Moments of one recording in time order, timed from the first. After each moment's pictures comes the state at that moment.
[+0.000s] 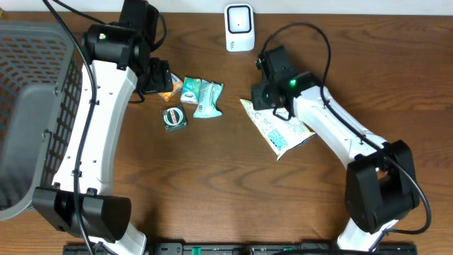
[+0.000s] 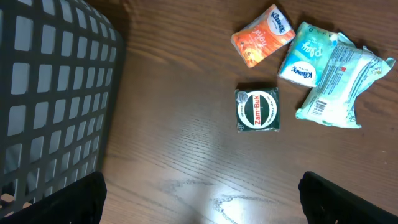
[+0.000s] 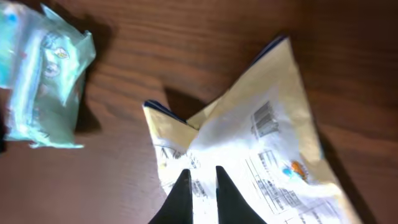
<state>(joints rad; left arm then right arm) -0.17 1.76 1.92 -1.47 -0.25 -0.34 0.45 1.88 1.38 -0.60 -0.02 0.31</state>
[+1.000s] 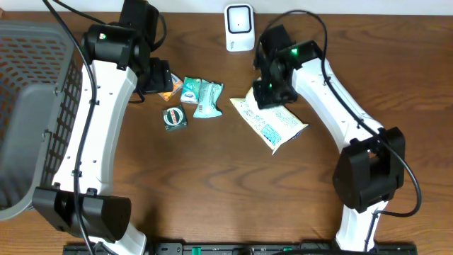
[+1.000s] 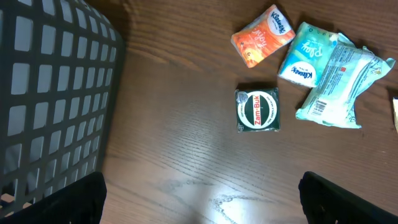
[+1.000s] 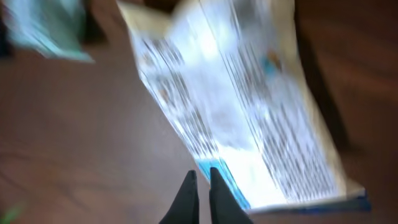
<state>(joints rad) -0.17 1.76 1.92 -1.47 -0.25 -0.34 0.41 2.03 1.77 -1.19 -0.15 0.15</state>
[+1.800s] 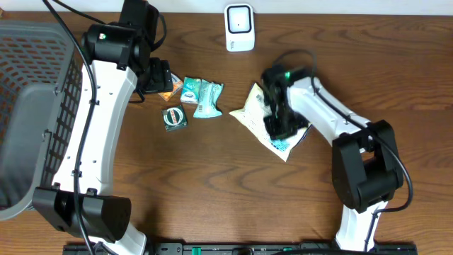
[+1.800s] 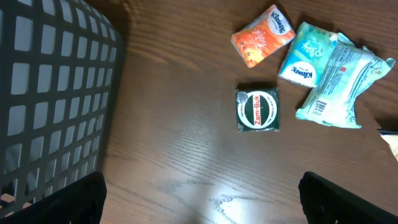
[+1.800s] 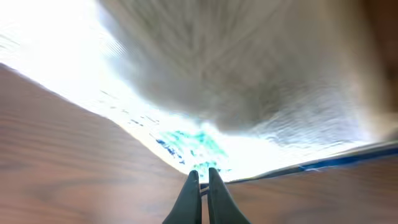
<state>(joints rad) -0.17 1.76 1.92 -1.47 -0.25 -0.34 0.41 2.03 1.57 -1.22 -0.01 0.13</state>
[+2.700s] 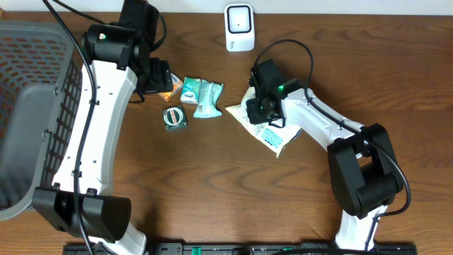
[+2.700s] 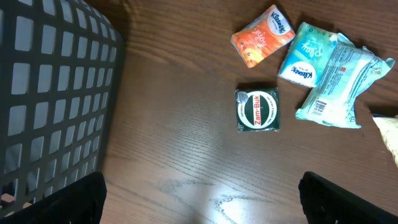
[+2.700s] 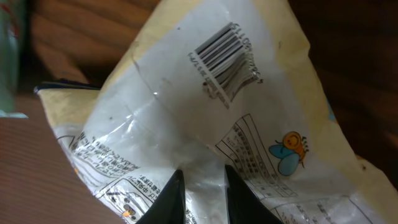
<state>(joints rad) -0.17 1.76 1.92 -1.47 -0.25 -0.34 0.46 2.00 1.37 -0.63 -0.08 0.27</state>
